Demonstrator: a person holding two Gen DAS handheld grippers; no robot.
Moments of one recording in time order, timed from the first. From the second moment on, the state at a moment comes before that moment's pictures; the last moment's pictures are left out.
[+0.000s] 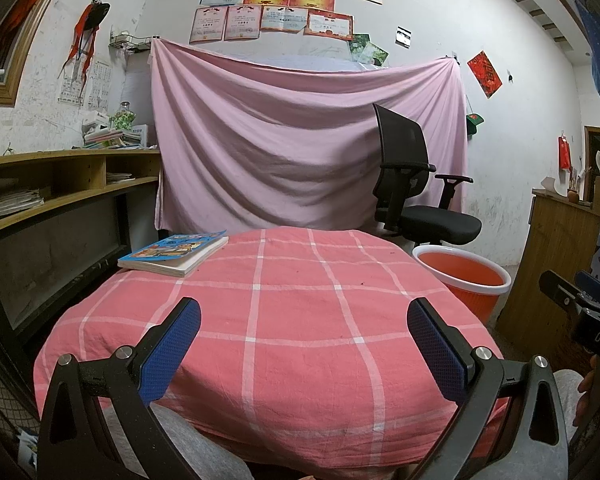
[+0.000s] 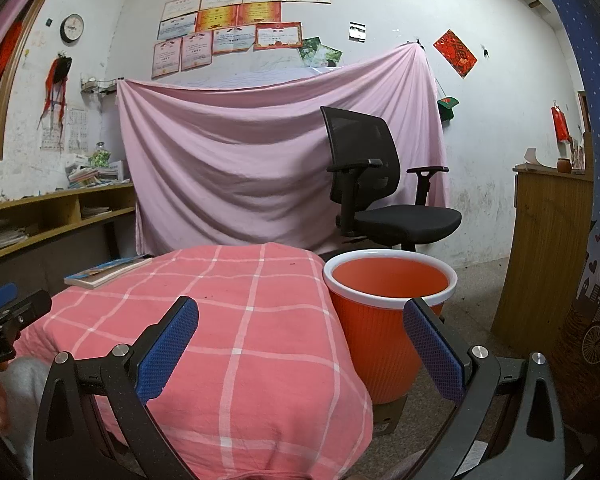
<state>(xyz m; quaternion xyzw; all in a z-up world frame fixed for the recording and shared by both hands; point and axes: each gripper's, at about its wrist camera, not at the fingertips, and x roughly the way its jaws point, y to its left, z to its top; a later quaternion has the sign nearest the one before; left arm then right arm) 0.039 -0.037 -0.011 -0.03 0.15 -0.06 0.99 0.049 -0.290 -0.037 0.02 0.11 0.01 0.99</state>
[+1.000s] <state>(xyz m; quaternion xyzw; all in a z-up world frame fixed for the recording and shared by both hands) 0.038 -0.036 -0.009 -0.03 0.15 -0.06 0.99 0.049 -0.289 -0.036 0.02 0.11 0.01 0.99</state>
